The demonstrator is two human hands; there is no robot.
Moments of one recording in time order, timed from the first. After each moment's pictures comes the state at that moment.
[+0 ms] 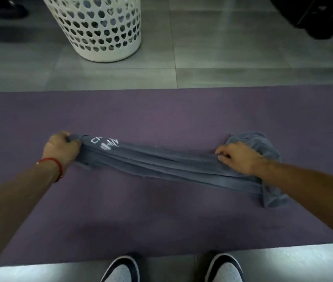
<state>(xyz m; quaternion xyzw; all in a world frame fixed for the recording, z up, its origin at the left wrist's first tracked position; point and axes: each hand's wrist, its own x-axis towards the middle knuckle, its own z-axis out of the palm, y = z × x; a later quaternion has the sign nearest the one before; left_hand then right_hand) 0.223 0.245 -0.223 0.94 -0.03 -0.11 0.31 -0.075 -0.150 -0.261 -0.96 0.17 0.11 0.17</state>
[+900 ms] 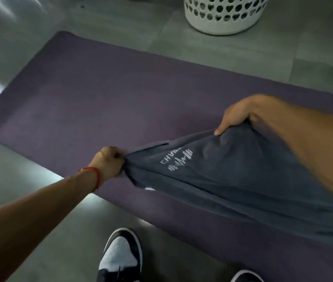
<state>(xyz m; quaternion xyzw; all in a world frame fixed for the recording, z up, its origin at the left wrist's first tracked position) 0.151 0.394 -0.248 0.92 0.11 -0.24 0.30 0.206 0.007 -0.221 -0.81 0.19 0.49 0.24</state>
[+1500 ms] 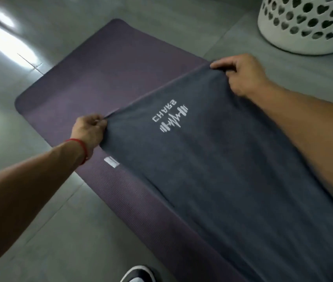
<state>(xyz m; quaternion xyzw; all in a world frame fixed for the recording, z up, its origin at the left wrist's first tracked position) 0.274 0.522 -0.262 0.87 0.25 0.00 0.43 0.395 0.130 -0.232 -0.93 -0.04 0.00 0.37</state>
